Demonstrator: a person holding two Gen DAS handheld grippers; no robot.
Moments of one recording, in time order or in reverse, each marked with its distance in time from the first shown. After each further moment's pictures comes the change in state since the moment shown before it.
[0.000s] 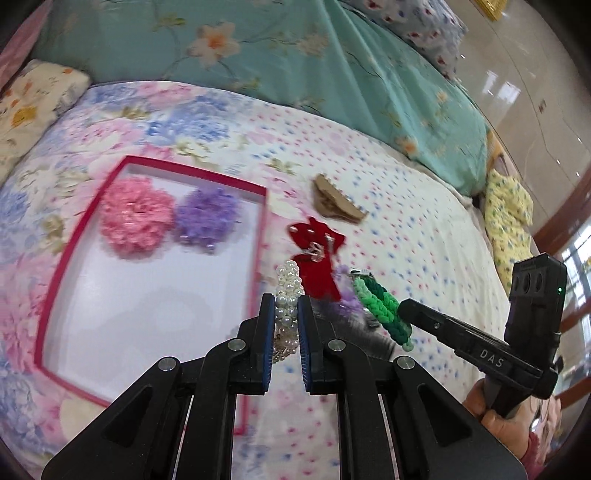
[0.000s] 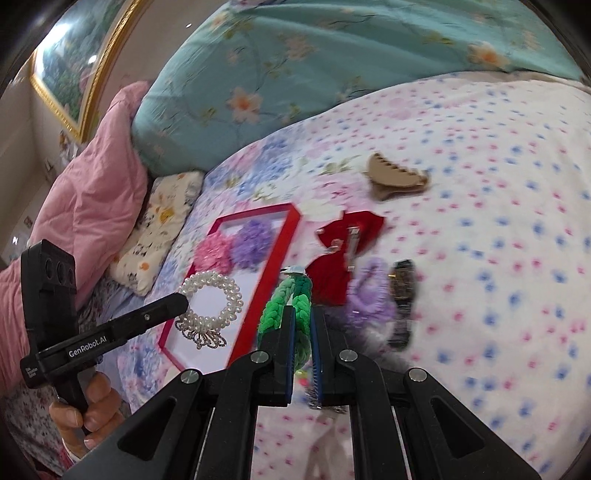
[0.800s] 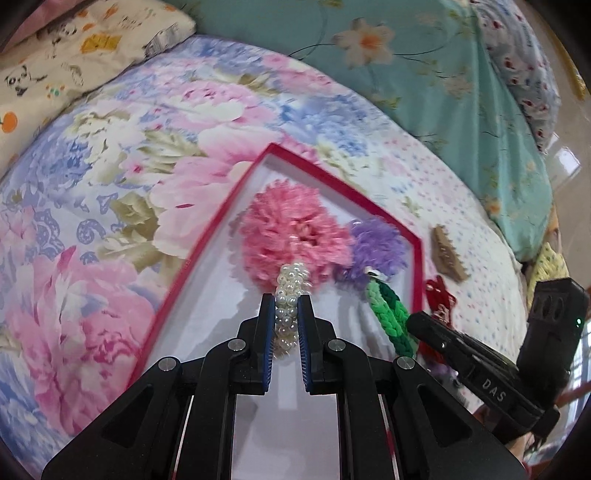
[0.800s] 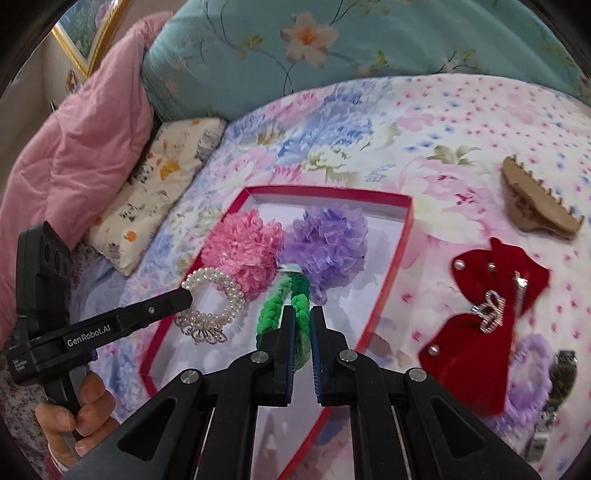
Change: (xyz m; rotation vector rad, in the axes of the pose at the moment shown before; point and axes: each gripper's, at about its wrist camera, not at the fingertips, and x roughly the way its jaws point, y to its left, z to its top) left arm 0.043 0.158 0.031 -0.247 0.018 0.109; right arm 0.155 0.083 0.035 -0.160 0.137 -0.030
